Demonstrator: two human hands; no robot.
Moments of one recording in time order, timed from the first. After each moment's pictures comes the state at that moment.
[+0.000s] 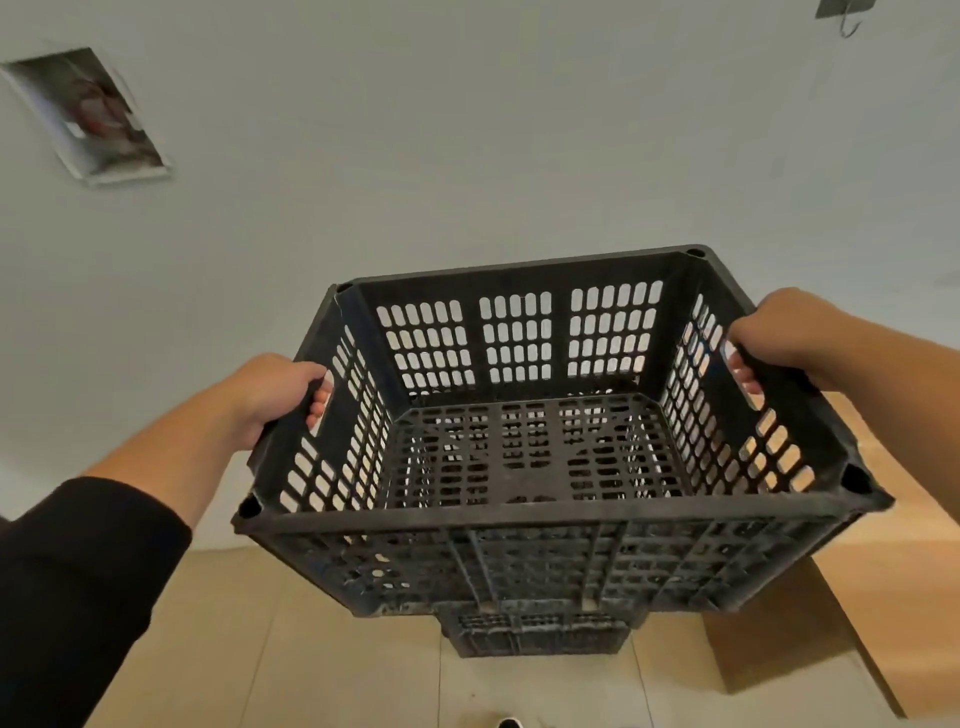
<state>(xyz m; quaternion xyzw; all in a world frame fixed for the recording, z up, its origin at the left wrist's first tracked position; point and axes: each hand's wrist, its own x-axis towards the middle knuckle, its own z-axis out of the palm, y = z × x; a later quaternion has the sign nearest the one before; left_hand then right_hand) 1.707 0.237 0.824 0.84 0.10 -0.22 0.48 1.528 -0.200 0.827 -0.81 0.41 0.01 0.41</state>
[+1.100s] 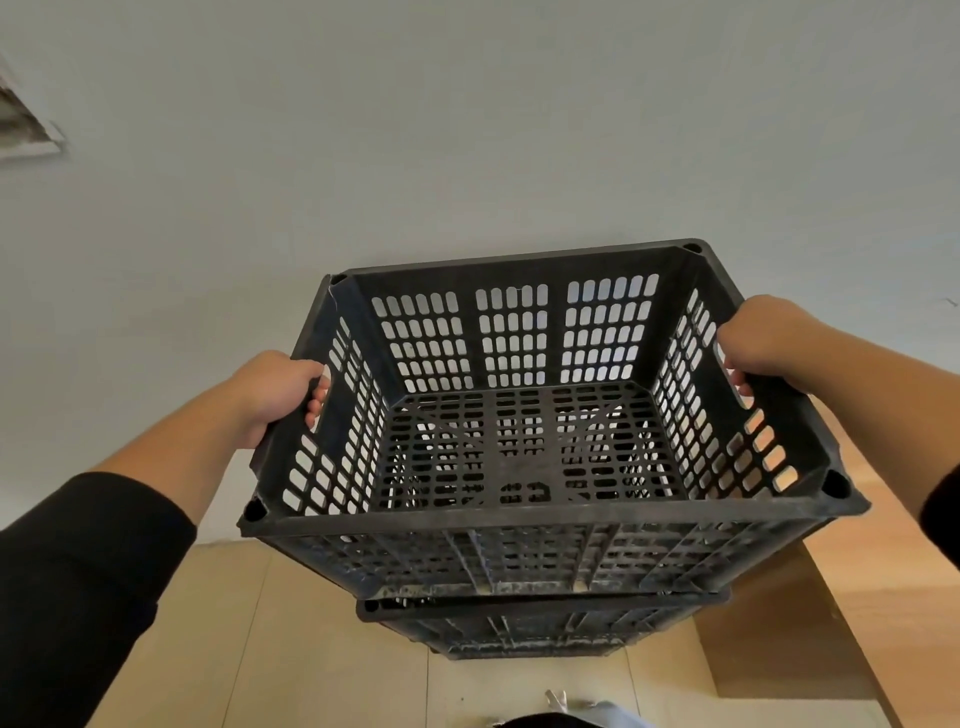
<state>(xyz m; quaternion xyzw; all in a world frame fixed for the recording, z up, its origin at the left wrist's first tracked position) 1.839 0.196 0.772 0.85 0.09 -0.24 0.45 1.652 -0.240 0.790 -0.87 0.40 0.03 0.29</state>
